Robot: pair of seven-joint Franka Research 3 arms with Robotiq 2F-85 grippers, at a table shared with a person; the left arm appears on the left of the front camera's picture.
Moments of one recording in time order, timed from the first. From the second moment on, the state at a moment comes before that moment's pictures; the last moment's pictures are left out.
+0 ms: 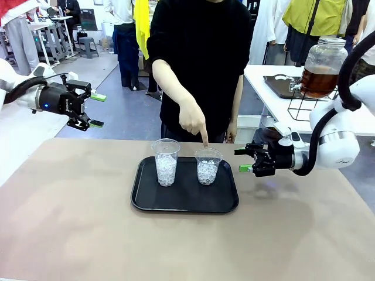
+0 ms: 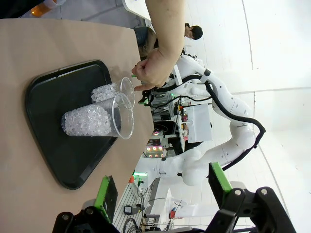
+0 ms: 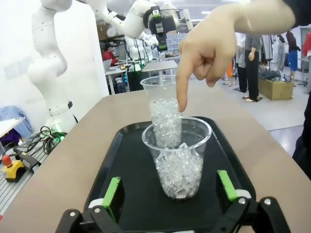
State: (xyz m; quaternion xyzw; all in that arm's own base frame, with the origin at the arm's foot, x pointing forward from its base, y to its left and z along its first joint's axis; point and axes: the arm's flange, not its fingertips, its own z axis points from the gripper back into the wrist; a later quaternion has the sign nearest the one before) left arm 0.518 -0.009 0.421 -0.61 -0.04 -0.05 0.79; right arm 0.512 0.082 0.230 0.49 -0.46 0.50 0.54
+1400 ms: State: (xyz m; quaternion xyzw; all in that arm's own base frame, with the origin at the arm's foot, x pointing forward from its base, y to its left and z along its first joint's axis) left arm 0.518 -0.009 0.421 -0.61 -0.04 -0.05 0.79; right arm 0.537 0.127 0.187 0.51 -0.45 0.49 0.54
